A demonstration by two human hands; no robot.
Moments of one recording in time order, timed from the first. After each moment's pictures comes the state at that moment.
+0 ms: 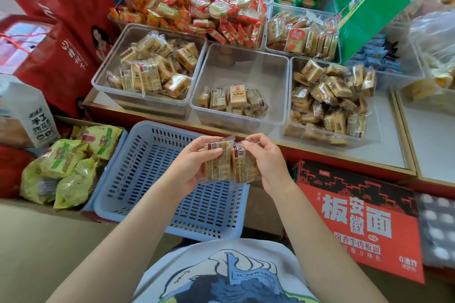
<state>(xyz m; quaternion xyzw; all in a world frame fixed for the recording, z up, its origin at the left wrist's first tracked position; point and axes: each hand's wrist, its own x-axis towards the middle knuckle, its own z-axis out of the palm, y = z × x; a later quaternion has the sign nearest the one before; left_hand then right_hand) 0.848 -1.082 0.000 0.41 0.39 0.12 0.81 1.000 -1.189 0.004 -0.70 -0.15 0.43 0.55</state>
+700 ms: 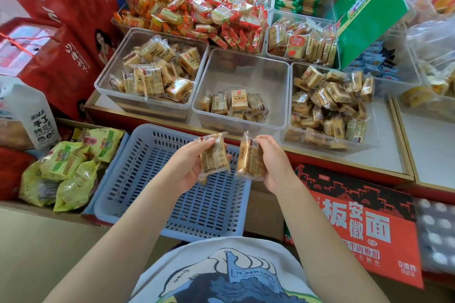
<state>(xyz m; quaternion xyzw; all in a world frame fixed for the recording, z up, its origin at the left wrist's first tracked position) 0.846 -1.071 0.015 0.32 0.39 0.13 0.86 1.004 -1.179 0.022 -0.68 -0.05 0.47 0.55</state>
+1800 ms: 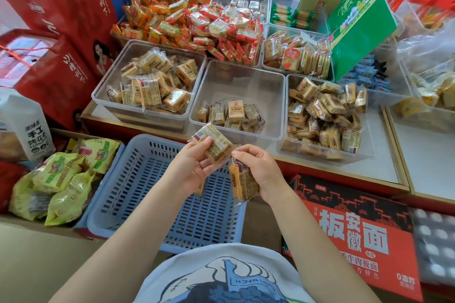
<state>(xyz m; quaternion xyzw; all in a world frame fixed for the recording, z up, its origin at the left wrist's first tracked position) 0.868 -1.067 0.025 0.20 0.41 0.22 0.86 1.000 -1.172 0.027 -0.68 -0.19 0.48 0.52</state>
